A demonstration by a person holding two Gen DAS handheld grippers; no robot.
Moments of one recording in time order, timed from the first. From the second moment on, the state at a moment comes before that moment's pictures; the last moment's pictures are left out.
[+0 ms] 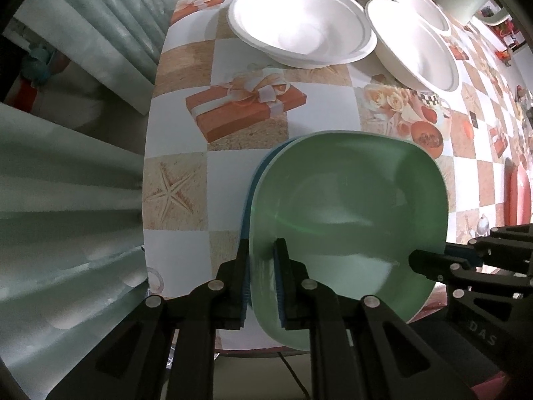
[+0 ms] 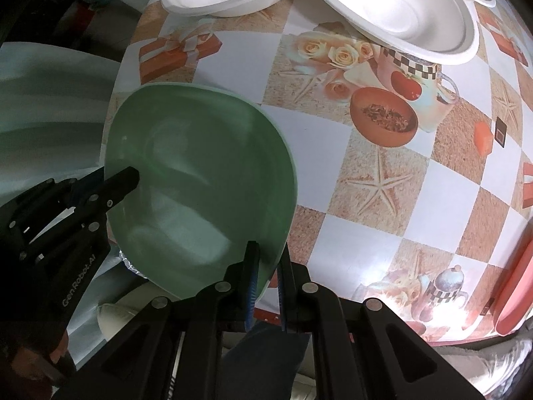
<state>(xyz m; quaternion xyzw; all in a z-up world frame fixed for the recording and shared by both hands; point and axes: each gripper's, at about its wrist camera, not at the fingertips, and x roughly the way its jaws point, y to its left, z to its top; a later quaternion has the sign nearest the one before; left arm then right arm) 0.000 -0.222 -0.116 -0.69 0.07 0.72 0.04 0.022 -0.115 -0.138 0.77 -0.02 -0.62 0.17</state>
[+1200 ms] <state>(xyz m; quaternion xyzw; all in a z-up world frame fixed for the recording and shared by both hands) 0.005 -0.136 -0.033 -0.66 0.06 0.73 0.14 0.033 0.069 -0.034 0.68 -0.03 -0.73 0.03</state>
